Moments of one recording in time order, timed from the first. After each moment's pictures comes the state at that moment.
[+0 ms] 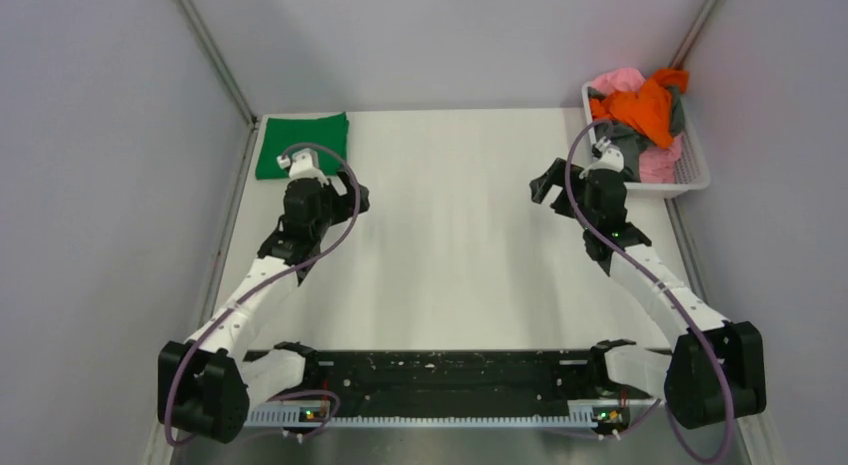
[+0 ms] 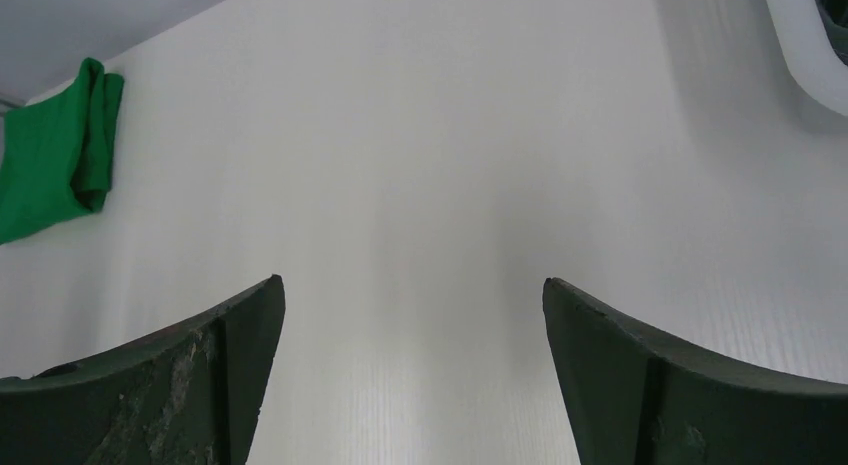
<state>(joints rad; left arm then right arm) -0.25 1.08 0.73 -0.03 -0.12 -0.52 0.20 1.14 0.71 0.08 0.03 0.50</state>
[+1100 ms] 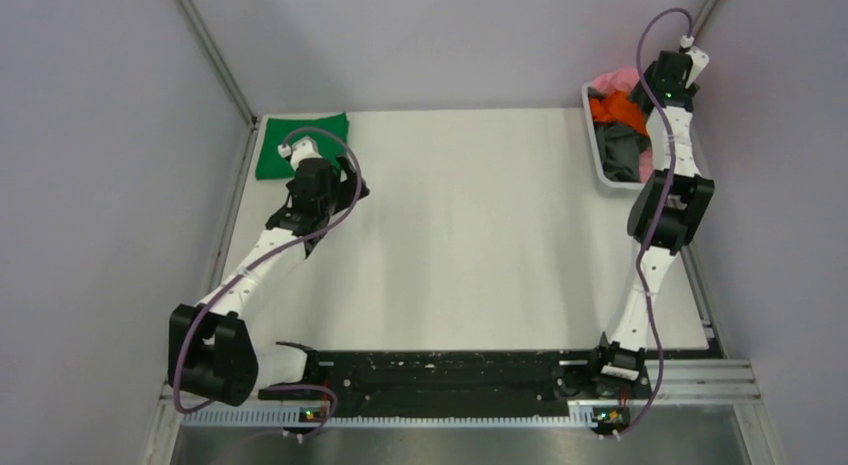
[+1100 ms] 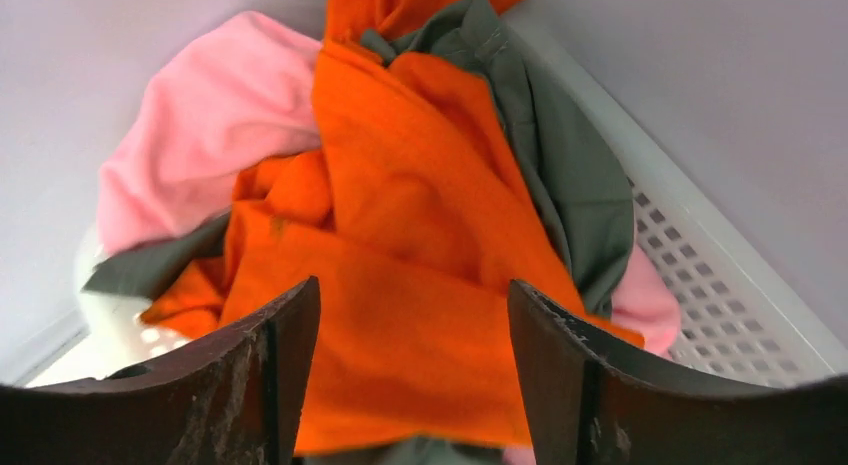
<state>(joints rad) -0.25 1.26 0.90 -0.16 -0.23 -0.61 -0.22 2.31 2.21 -0.41 0.30 0.32</state>
